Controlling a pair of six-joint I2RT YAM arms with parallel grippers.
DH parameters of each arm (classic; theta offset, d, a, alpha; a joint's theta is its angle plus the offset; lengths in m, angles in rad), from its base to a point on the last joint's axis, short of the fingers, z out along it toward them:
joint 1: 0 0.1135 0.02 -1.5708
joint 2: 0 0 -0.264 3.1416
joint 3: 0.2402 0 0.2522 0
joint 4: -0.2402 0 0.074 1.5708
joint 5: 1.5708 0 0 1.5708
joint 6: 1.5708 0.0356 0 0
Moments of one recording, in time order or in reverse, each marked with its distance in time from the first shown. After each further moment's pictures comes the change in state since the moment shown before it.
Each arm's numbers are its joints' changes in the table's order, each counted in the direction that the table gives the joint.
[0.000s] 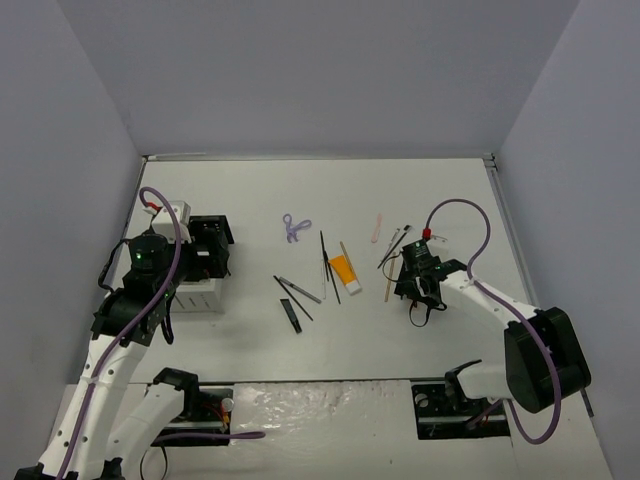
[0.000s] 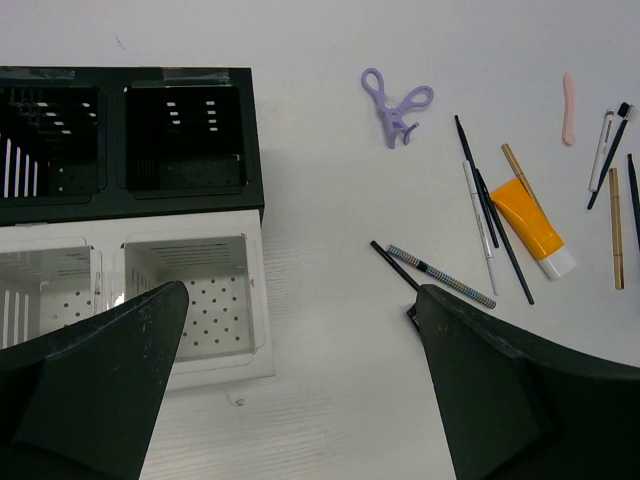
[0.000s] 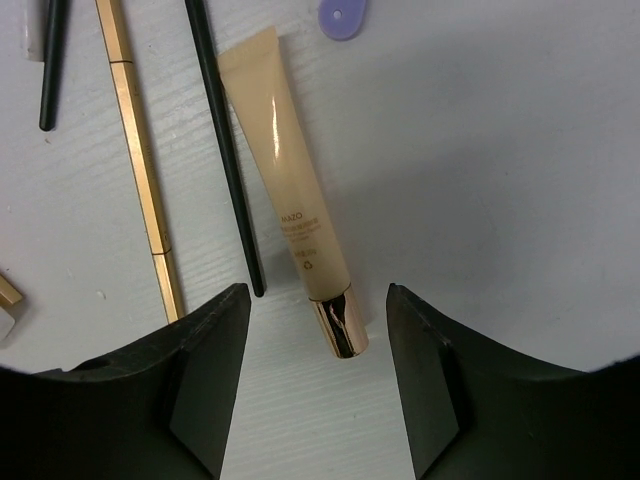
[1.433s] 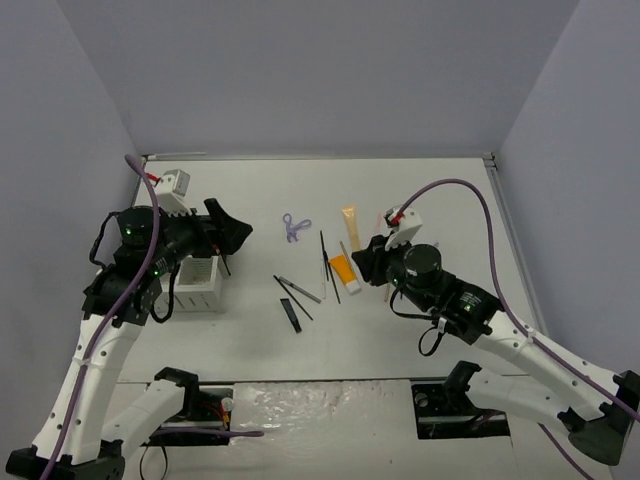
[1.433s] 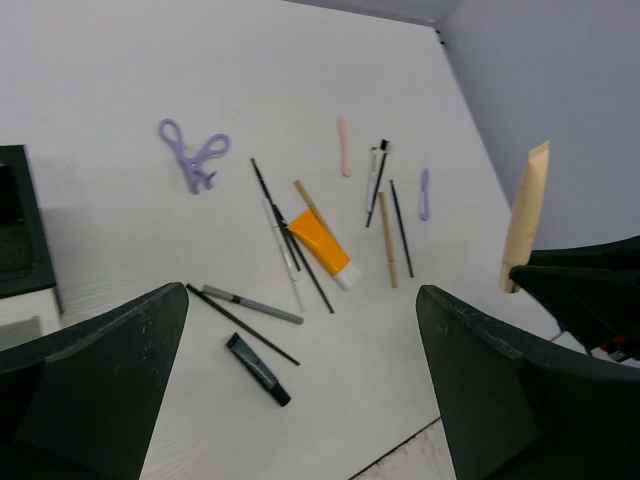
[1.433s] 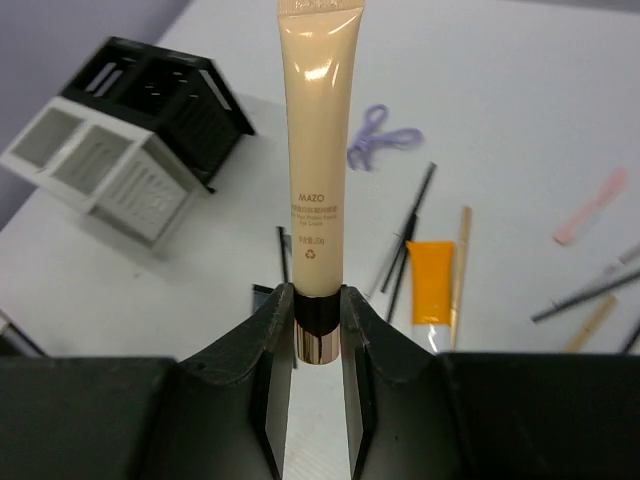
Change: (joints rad) left arm -0.025 0.126 0.214 0.038 0.294 -0.230; right arm 0.459 -0.418 0.172 0.252 -0.049 -0.293
